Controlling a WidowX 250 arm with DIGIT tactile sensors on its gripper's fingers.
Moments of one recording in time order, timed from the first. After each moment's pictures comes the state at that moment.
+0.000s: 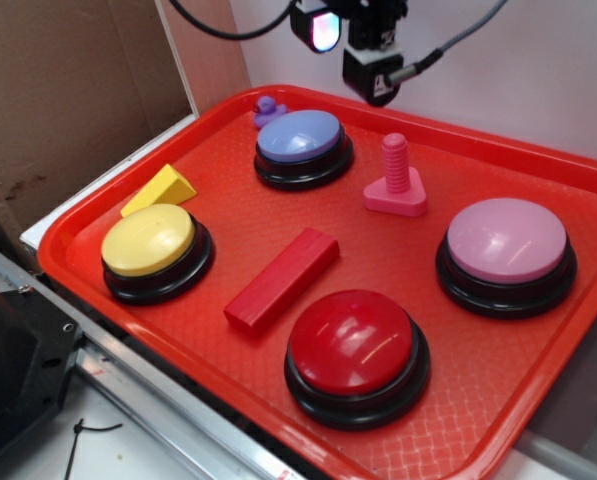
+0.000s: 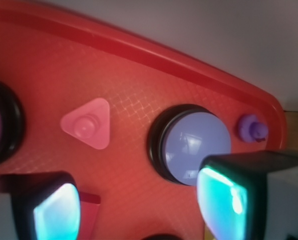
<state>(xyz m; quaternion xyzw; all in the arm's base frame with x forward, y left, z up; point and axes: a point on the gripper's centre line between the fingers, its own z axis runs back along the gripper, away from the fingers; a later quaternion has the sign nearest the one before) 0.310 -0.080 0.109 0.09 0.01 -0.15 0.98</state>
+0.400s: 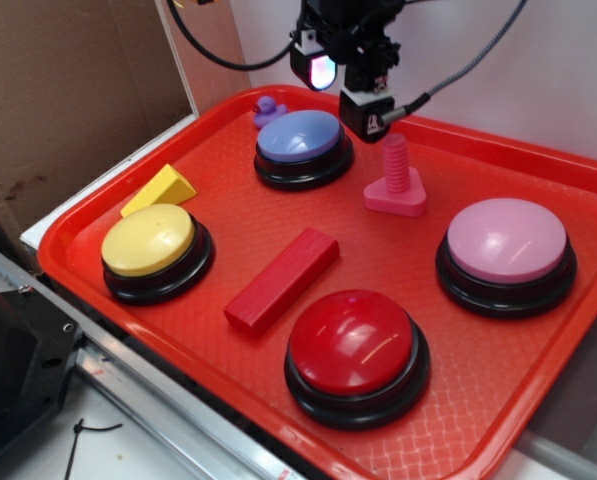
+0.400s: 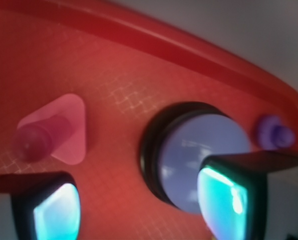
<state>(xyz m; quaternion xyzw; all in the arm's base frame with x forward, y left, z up) 0.319 -0.076 0.068 0.07 0.04 -0.16 0.98</state>
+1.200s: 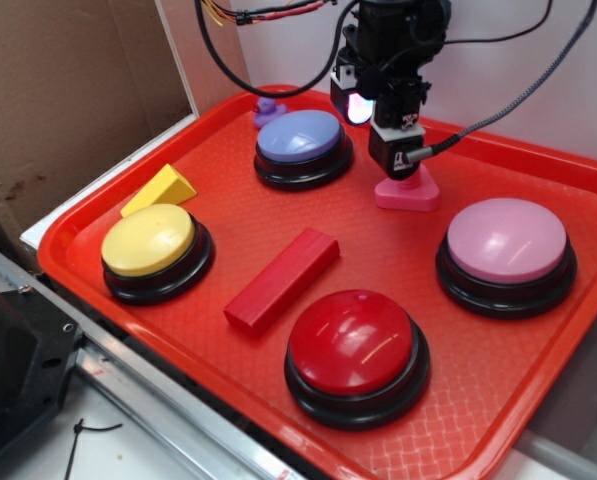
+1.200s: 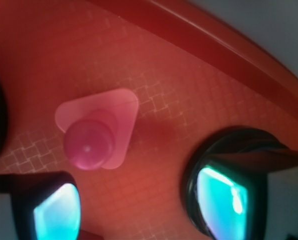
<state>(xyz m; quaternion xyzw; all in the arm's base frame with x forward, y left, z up) 0.324 -0.100 0.059 0.05 0.04 -0.22 0.97</state>
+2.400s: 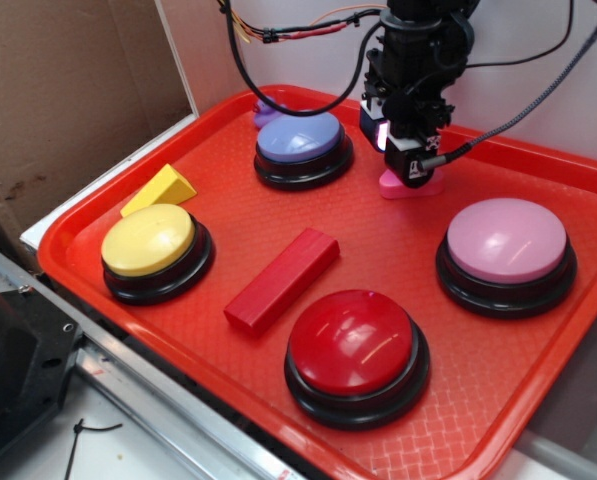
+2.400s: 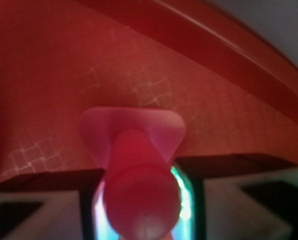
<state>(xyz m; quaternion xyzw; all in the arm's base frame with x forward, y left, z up) 0.335 -0.107 0.036 0.04 0.04 -0.22 0.97</state>
